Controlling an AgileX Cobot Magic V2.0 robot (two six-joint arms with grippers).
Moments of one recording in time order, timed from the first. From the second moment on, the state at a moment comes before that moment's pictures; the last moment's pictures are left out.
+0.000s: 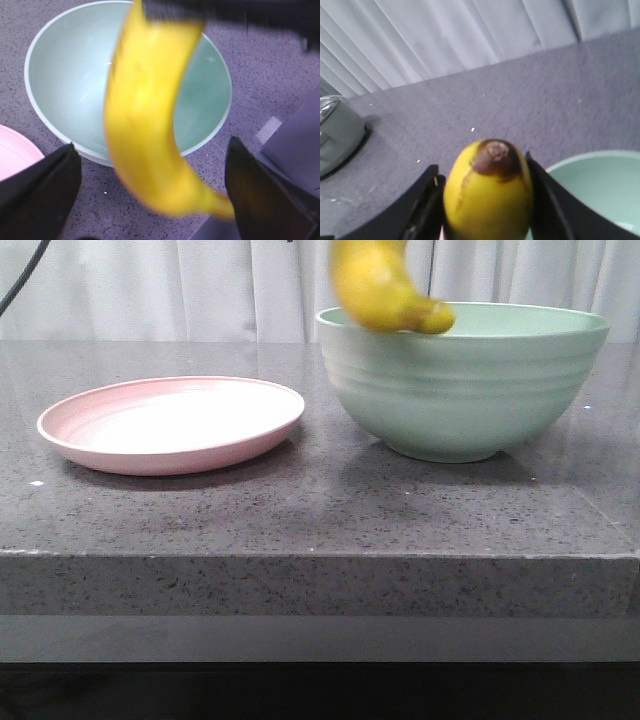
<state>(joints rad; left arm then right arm) -0.80 1.40 -1.24 -0.27 0.54 0.09 0.46 1.21 -1.03 0.71 0.07 -0.19</state>
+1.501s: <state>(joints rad) -0.80 1.40 -1.24 -0.27 0.54 0.09 0.30 1.63 -1.27 0.68 0.28 -0.52</state>
